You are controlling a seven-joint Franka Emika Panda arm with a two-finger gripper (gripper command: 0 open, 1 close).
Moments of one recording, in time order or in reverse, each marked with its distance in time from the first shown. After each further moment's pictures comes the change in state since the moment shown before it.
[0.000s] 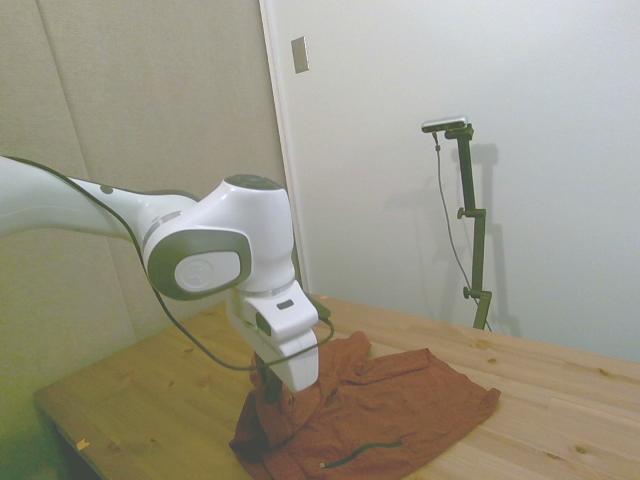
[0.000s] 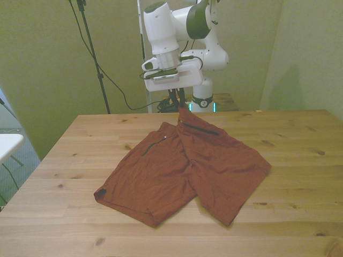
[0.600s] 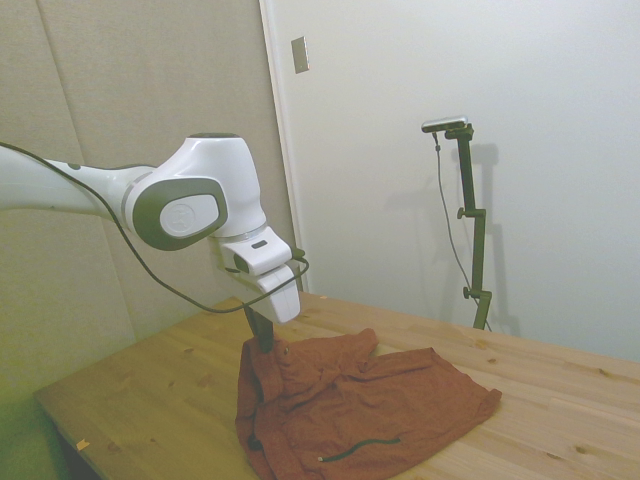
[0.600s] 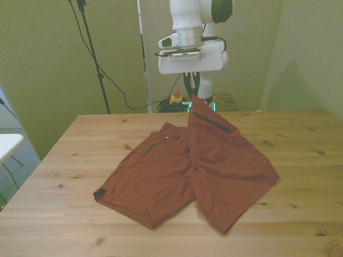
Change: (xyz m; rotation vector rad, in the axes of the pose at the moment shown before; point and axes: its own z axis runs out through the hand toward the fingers) arm -0.055 -0.064 -0.056 -0.001 0.154 -0.072
